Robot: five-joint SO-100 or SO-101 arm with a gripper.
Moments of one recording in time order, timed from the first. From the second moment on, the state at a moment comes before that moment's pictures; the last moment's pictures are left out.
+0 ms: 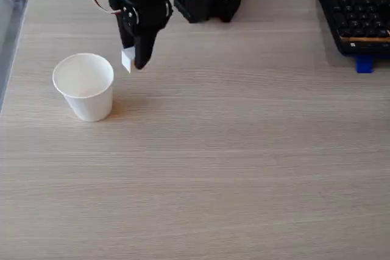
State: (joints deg) arm 34.2 101.0 85.5 86.3 -60.4
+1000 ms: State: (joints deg) arm 40.8 76.6 61.3 87.5 -60.9
